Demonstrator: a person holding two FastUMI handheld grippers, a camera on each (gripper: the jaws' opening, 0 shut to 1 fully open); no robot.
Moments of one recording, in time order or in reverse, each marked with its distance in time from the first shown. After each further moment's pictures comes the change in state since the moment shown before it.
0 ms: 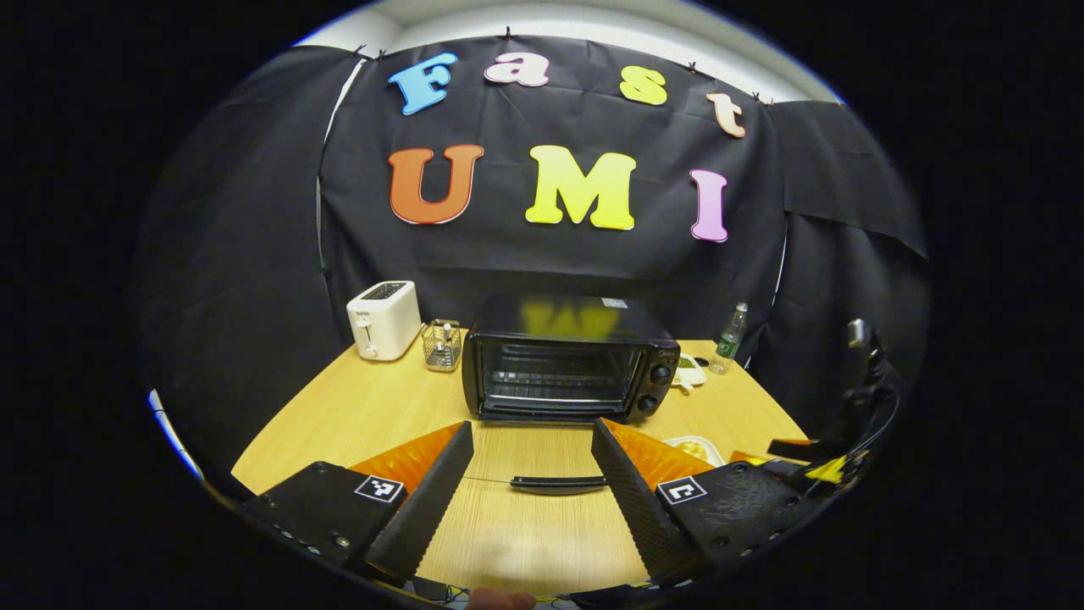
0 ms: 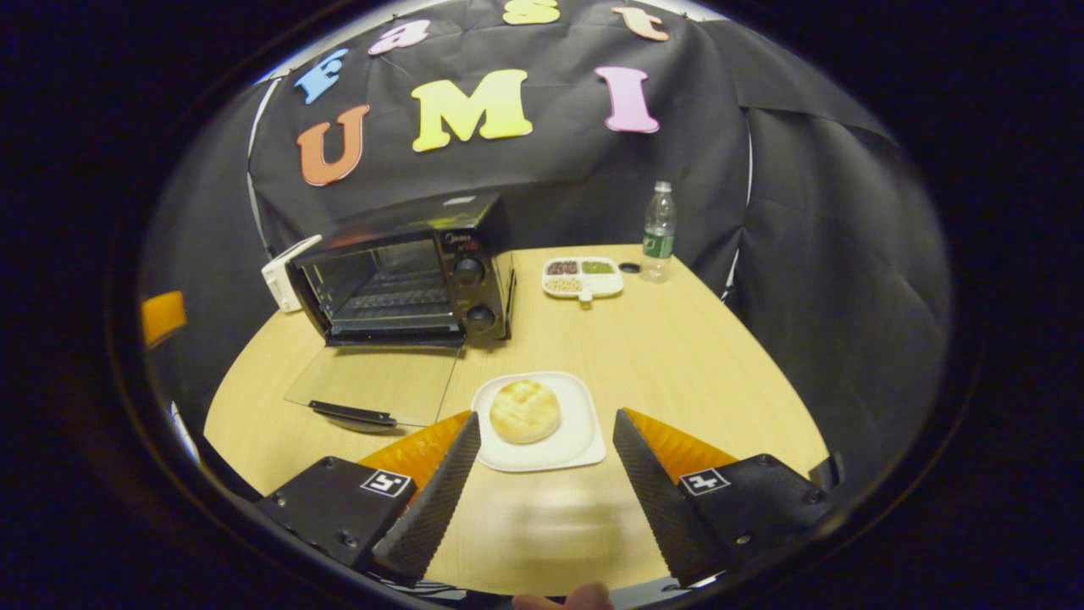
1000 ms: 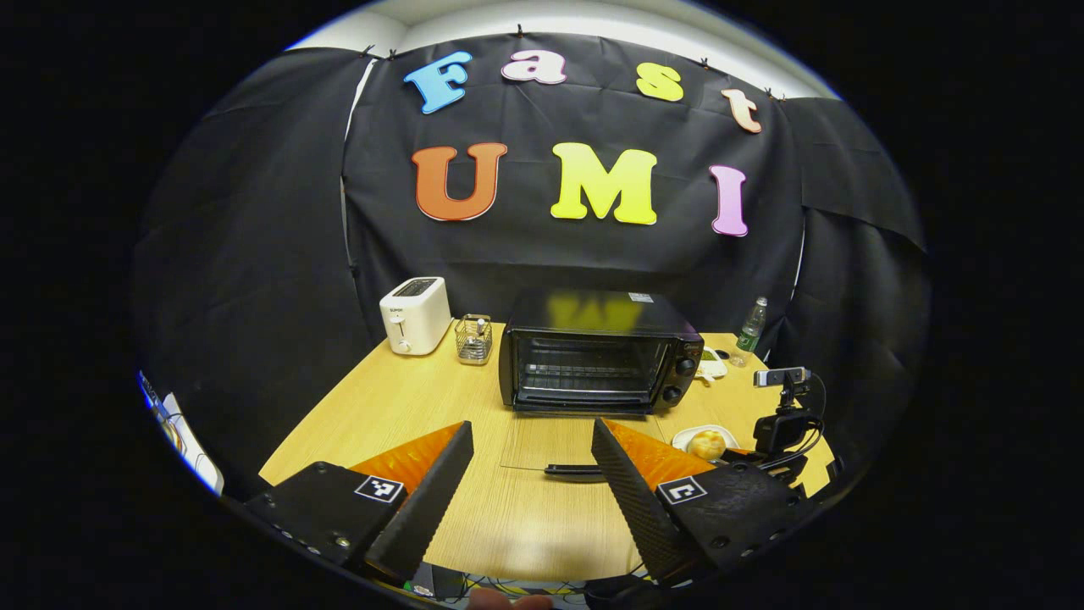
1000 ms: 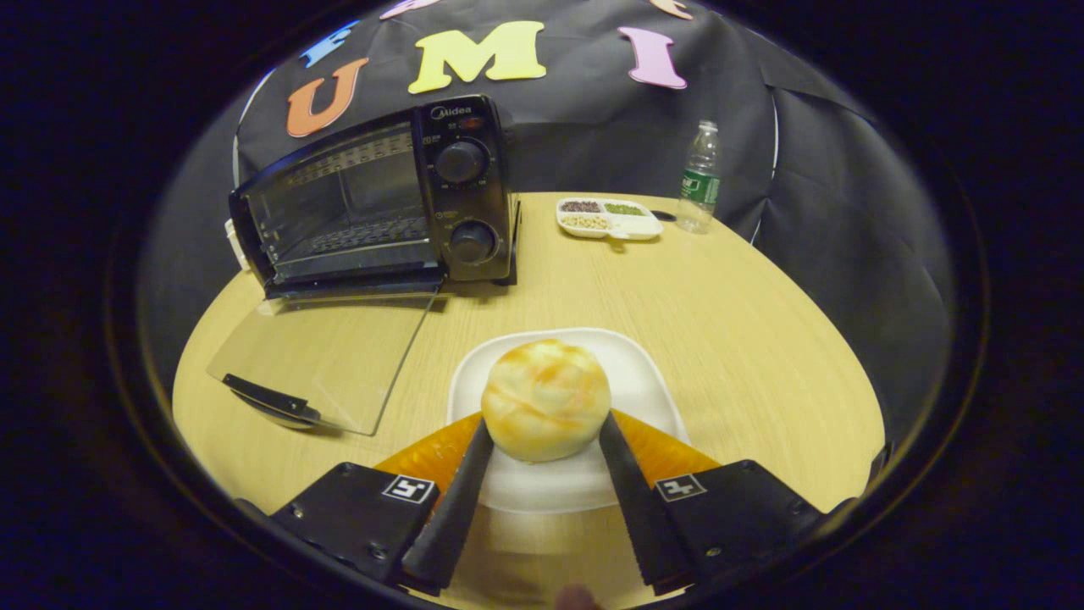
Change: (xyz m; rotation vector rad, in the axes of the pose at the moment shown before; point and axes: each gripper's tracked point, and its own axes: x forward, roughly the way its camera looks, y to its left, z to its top) left arm -0.018 0.028 -0.006 0.005 0.057 0.061; right arm 0.100 0.016 -0.036 -0.029 0.071 -0.033
